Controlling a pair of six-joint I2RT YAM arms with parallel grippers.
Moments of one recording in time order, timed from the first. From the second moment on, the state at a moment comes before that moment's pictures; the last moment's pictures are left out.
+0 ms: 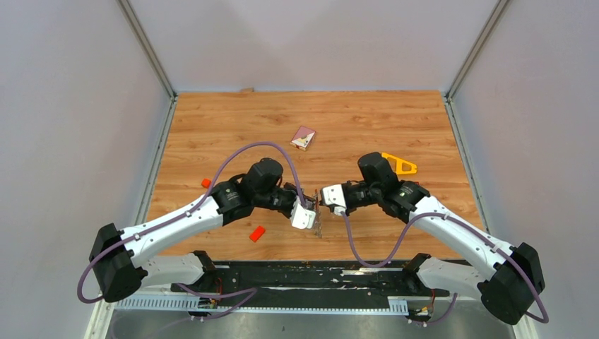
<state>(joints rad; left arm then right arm) -0.93 1.15 0.89 -0.32 0.49 1.03 0.70 1.09 0.81 -0.38 -0.74 -0.98</state>
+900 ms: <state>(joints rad) -0.94 1.15 0.89 -0.37 0.49 1.17 0.70 1.10 0.82 -0.38 -0.74 -0.97</state>
